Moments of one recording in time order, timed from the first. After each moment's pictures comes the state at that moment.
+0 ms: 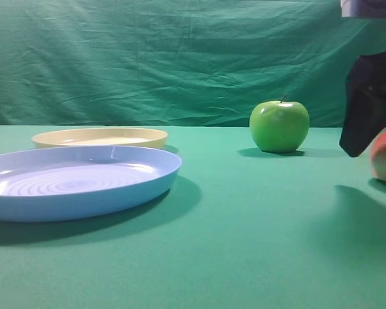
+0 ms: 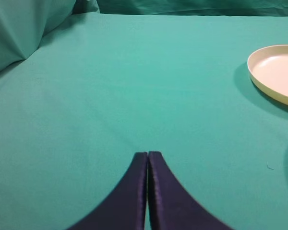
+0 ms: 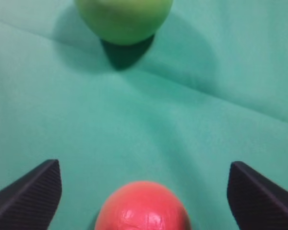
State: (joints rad) left arm 0.06 -0.02 0.01 0.32 0.38 -0.33; right arm 0.36 1.42 -0.68 0.19 0.25 -0.33
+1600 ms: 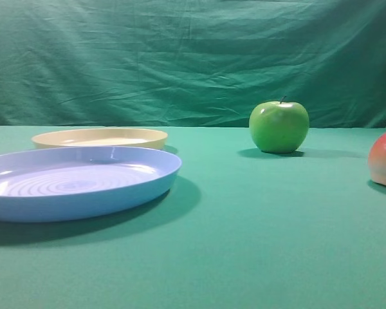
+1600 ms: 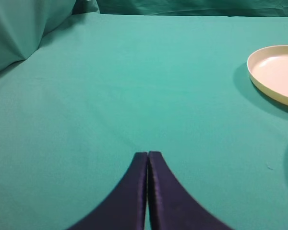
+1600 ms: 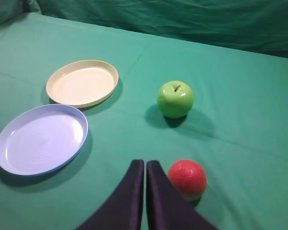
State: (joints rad) left arm 0.06 -0.02 0.01 0.32 0.38 -0.33; right arm 0.35 0.37 -0.71 0.23 0.89 -0.24
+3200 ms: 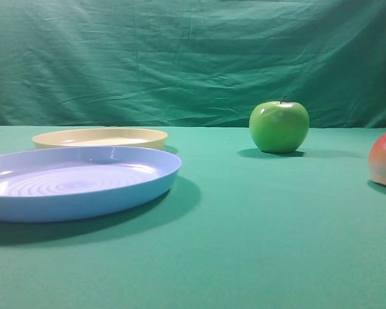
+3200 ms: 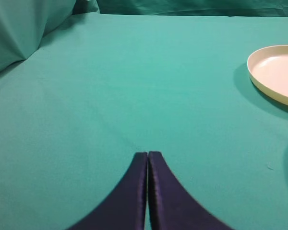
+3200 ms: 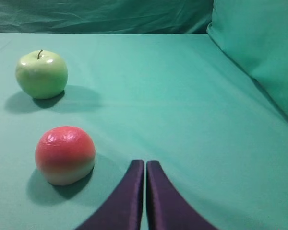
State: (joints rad) left arm 0.06 -0.02 0.01 0.32 0.38 -0.33; right arm 0.04 -0.01 0.03 0.13 0.37 -0.19
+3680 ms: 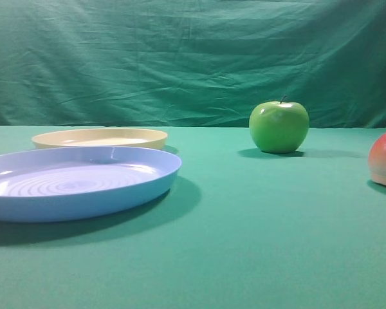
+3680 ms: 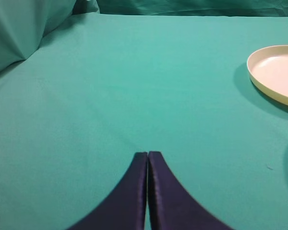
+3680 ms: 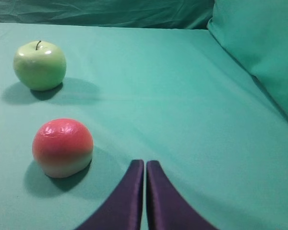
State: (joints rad) left arm 0.06 -0.02 0.01 0.32 0.38 -0.33; right arm 0.04 -0.01 0.02 0.11 0.39 -0.20
